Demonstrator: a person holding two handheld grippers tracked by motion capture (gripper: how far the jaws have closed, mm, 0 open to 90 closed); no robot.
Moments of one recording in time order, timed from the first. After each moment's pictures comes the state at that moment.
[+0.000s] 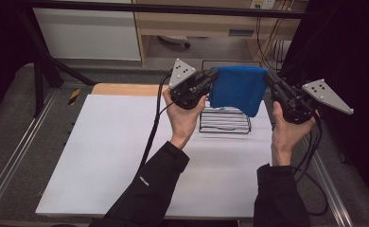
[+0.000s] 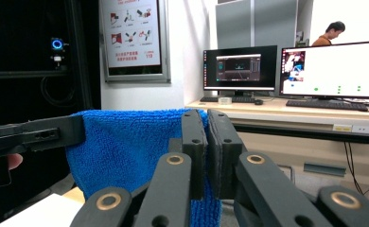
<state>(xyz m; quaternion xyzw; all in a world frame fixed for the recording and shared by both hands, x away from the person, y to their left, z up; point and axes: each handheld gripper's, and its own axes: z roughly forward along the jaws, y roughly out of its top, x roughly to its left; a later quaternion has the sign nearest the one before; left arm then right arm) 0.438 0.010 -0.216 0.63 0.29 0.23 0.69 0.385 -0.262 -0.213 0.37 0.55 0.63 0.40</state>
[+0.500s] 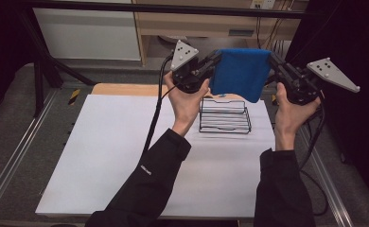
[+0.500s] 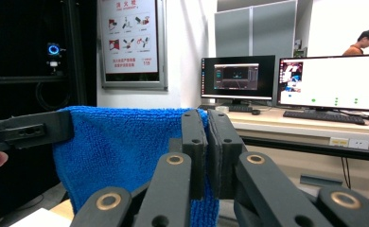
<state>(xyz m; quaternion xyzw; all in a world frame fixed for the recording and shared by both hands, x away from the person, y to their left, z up) 0.454 0.007 -0.183 0.61 0.28 0.25 0.70 0.411 -0.266 -0.182 0.36 0.54 0.63 0.41</state>
